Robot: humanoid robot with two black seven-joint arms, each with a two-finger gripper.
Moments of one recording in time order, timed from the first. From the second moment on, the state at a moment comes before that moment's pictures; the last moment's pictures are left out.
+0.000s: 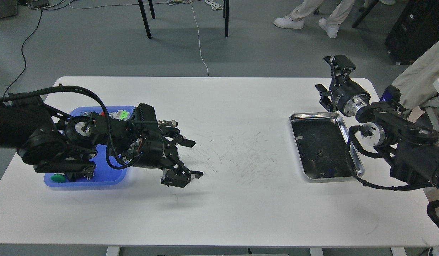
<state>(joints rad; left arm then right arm) -1.52 0.34 0.91 -1.29 1.39 0.41 -0.44 0.91 -0.33 0.24 0.52 -0.02 0.16 0.36</state>
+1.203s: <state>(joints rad) -1.39 0.24 1.01 -1.06 1.53 0.49 -0.49 0.88 -0.34 0.27 0.52 -0.02 0.15 0.40</state>
